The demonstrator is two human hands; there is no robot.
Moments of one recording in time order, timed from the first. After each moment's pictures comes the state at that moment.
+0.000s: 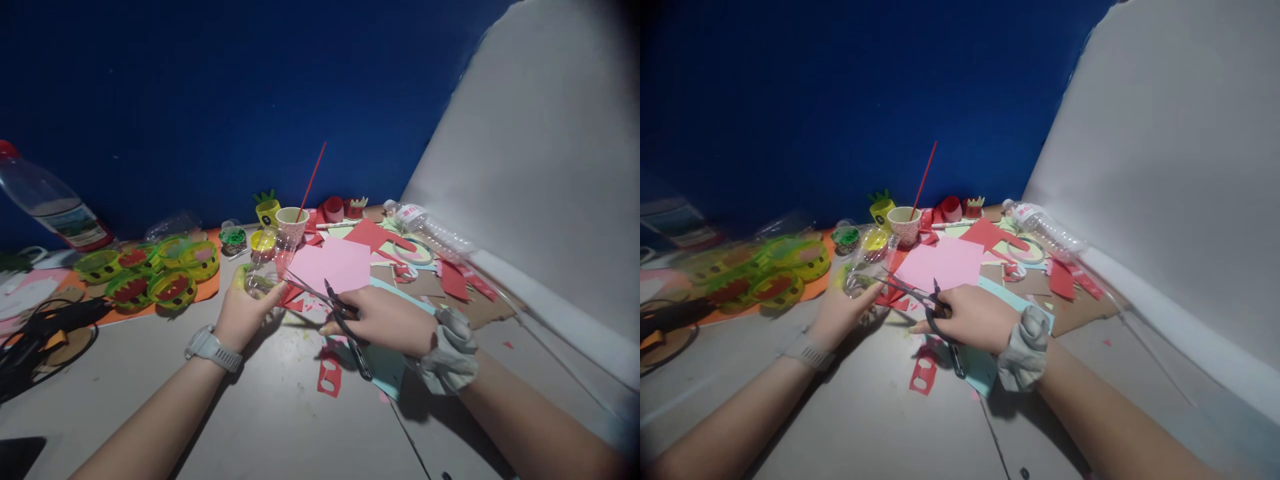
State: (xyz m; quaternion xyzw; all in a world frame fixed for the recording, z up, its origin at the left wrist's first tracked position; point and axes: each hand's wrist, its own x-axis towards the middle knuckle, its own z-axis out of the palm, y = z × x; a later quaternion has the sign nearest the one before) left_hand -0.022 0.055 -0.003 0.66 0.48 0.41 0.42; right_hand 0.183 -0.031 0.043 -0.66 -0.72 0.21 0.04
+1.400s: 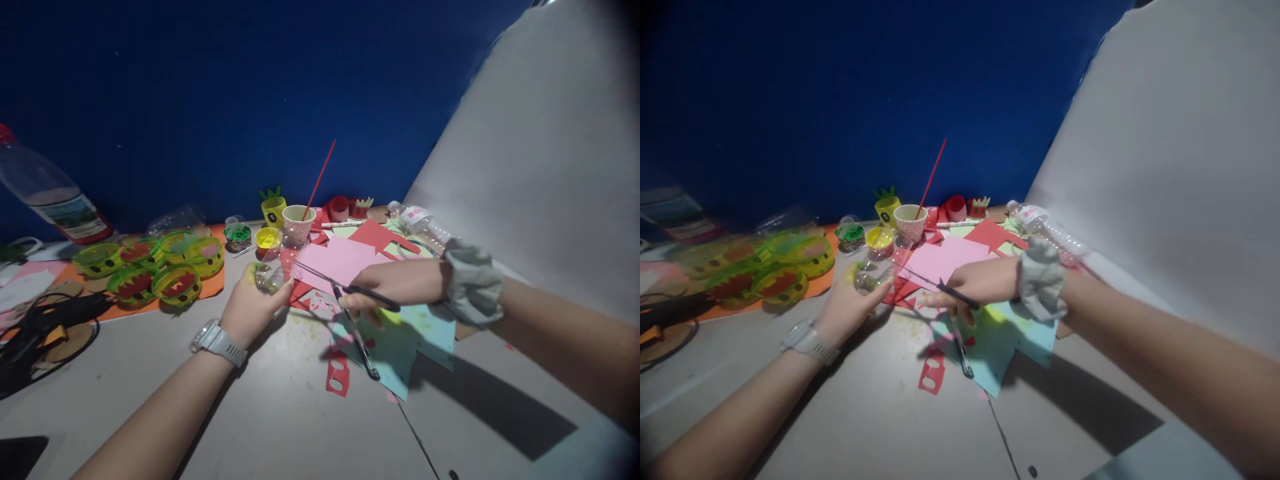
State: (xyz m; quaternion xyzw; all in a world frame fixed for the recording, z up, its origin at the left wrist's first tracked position) left_hand -0.027 0.063 -0.005 0.70 0.49 0.36 0.38; right_hand 0.186 0.002 0.099 -0.61 -0.68 0.41 -0.02
